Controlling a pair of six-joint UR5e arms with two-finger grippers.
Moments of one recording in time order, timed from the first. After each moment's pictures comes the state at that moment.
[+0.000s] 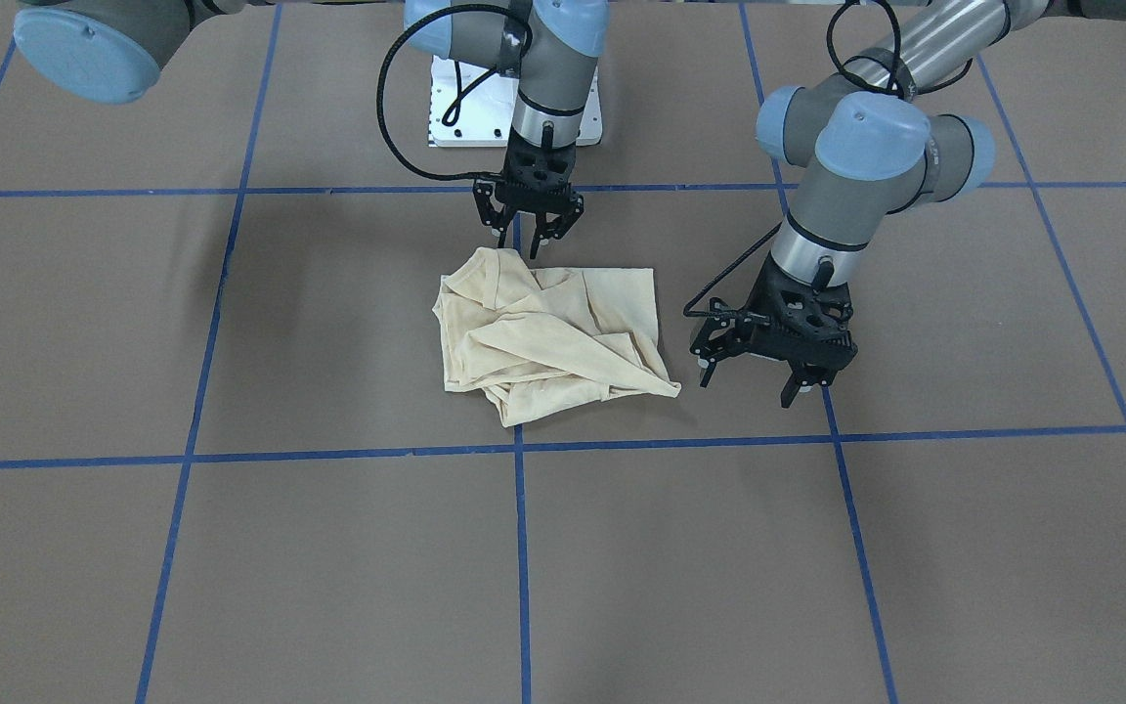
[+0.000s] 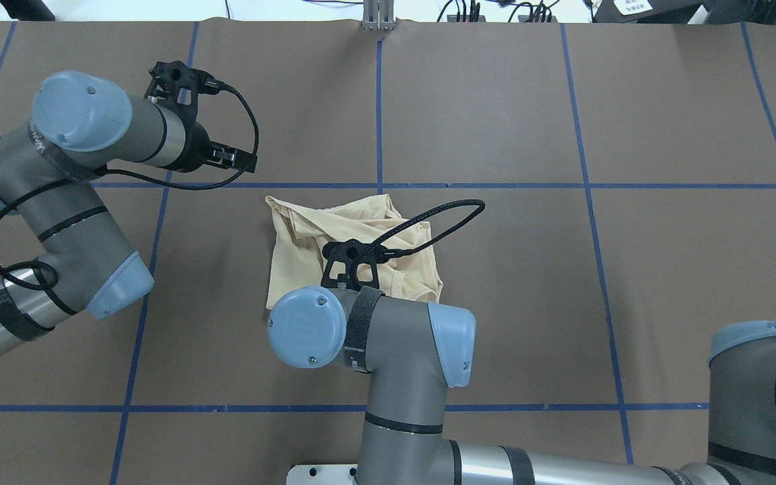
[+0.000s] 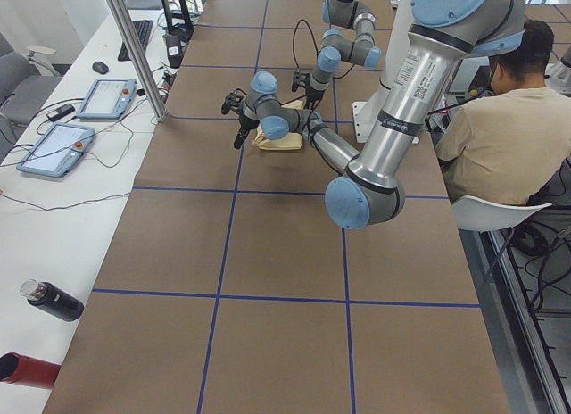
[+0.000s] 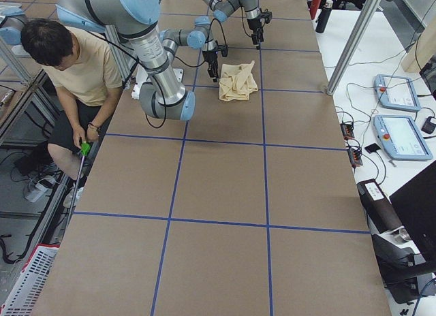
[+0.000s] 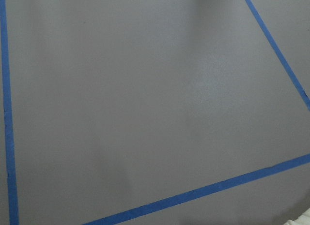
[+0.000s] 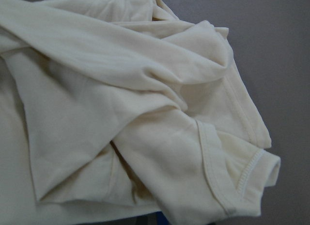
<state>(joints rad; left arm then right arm) -0.76 -2.03 -1.65 -2.02 -1.82 -0.85 0.26 -0.70 1.57 -1.83 1.46 1.50</state>
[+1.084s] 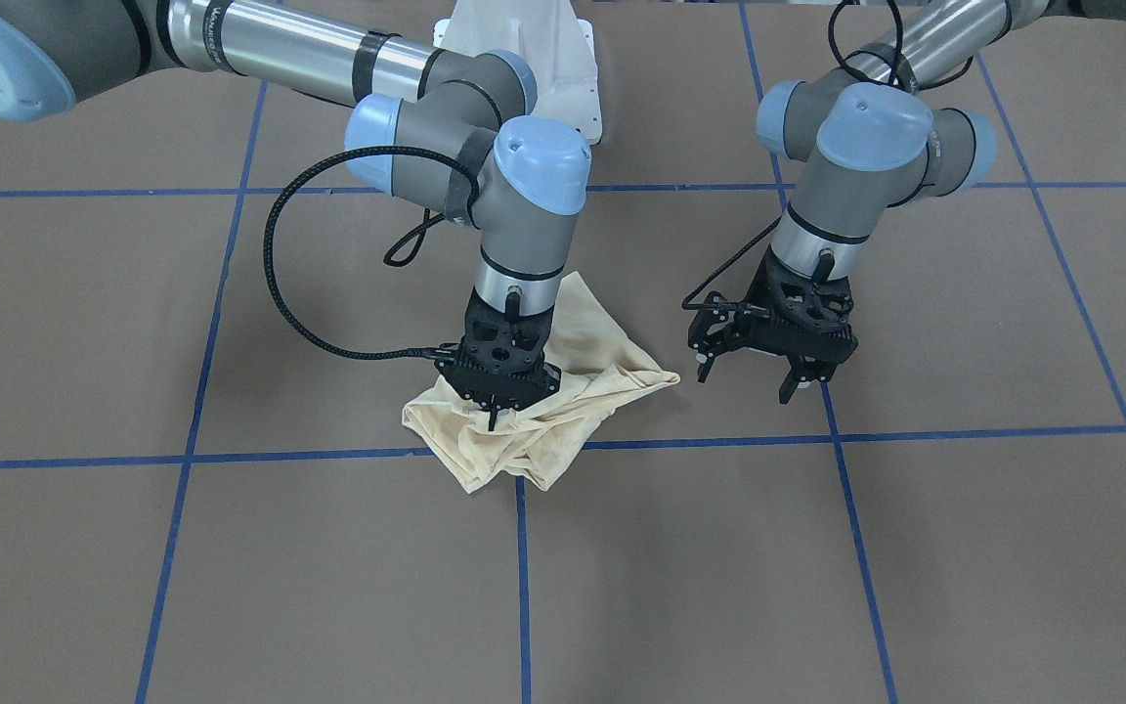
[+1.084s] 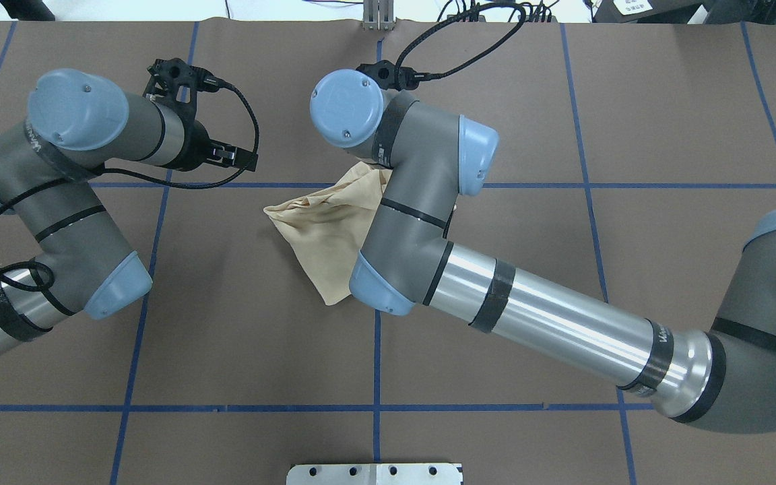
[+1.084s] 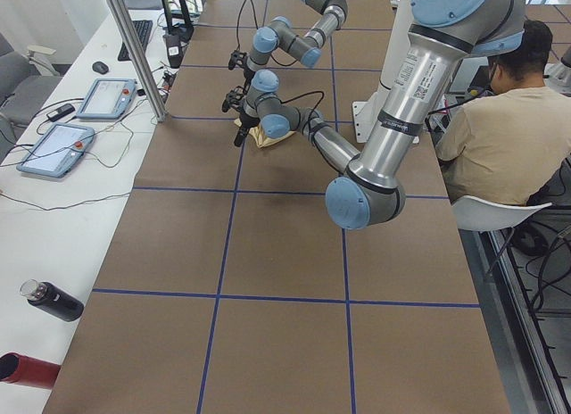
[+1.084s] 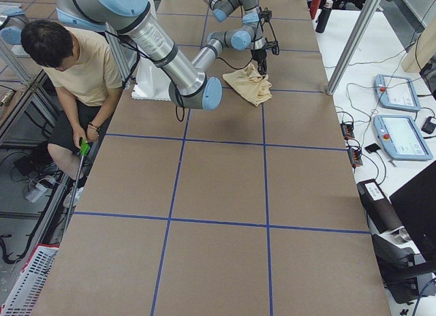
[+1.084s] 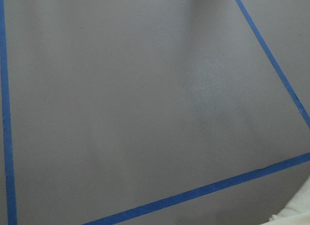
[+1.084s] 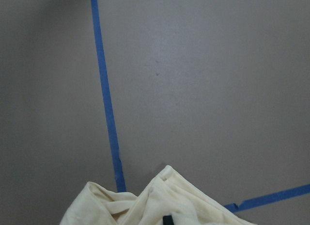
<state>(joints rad) -0.76 -2.03 -1.67 -2.02 -1.83 -0.85 0.60 -0.55 1.27 -1.63 1.56 1.31</state>
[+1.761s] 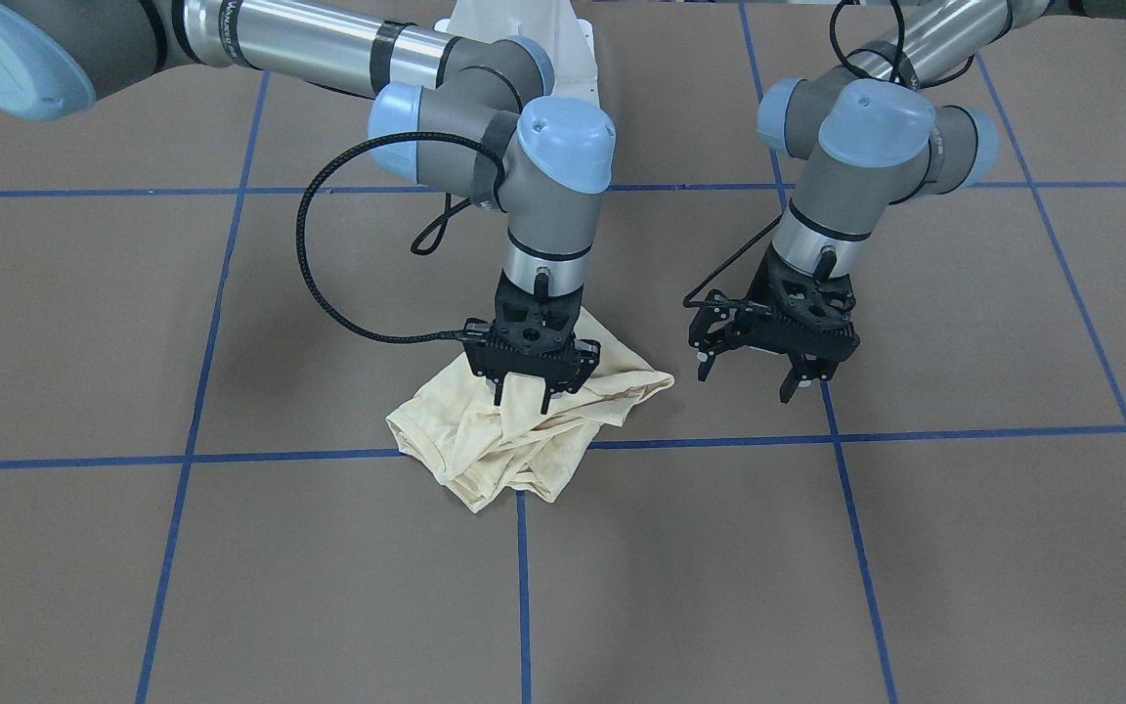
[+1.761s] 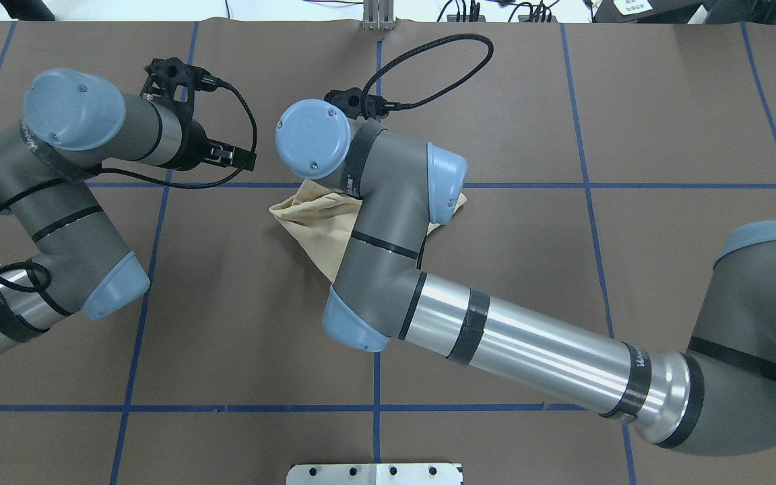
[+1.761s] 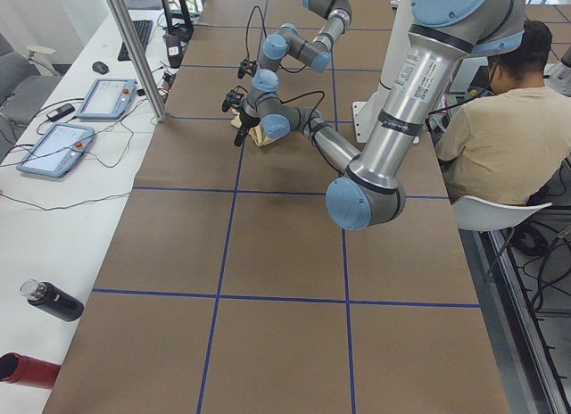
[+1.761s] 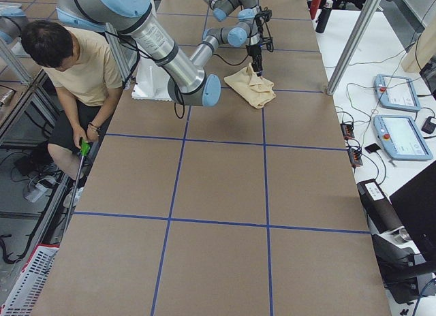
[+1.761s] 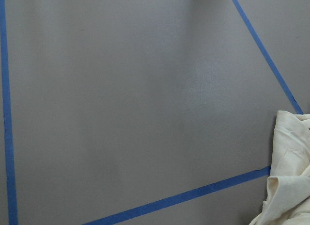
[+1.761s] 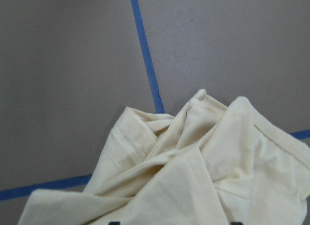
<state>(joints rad) -0.77 -2.02 -1.68 -2.02 -1.83 -0.85 0.48 -0.54 1.28 -1.62 1.53 1.41</state>
